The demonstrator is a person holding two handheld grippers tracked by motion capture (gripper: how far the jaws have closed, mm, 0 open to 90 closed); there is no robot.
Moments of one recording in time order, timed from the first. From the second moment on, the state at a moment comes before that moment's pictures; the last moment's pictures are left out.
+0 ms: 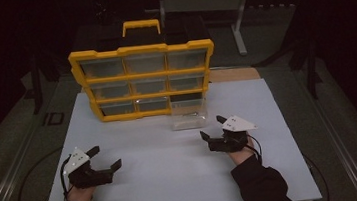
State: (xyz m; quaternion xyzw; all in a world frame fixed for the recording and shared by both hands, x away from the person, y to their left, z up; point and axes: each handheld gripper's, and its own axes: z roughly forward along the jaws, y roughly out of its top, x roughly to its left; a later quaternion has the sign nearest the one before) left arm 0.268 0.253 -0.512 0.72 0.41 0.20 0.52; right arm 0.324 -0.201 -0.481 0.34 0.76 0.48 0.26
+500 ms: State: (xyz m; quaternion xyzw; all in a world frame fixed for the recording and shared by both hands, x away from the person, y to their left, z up) left arm 0.268 0.254 -0.512 0.72 0.41 0.20 0.52; right arm 0.336 -0.188 -0.505 0.37 0.79 0.44 0.23
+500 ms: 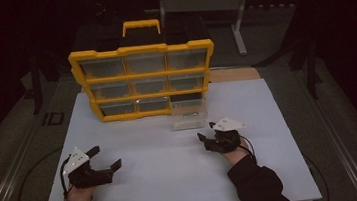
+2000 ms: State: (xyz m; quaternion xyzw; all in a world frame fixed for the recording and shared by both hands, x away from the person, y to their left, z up) left arm 0.268 0.255 -0.512 0.72 0.41 0.19 0.52; right arm 0.358 -0.165 -0.508 0.37 0.80 0.41 0.25
